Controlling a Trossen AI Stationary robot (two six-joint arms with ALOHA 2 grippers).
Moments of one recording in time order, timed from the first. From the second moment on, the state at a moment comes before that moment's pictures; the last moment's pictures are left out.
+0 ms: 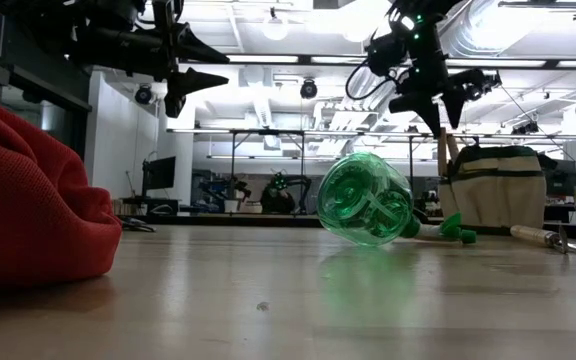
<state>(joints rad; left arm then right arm) 0.51 1.01 0.54 0.39 0.42 -0.59 -0.78 1.73 1.66 -1.54 0.49 0.58</state>
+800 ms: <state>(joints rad) 0.51 1.01 0.54 0.39 0.42 -0.61 -0.77 1.58 1.66 -1.30 0.35 0.52</state>
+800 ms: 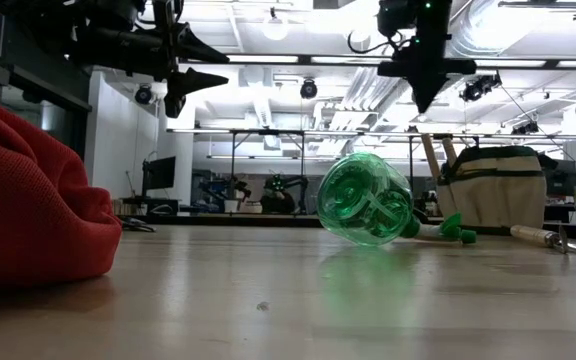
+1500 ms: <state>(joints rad) 0.51 1.01 0.54 0.39 0.42 -0.61 -0.79 1.58 1.44 -1.25 0.37 0.57</state>
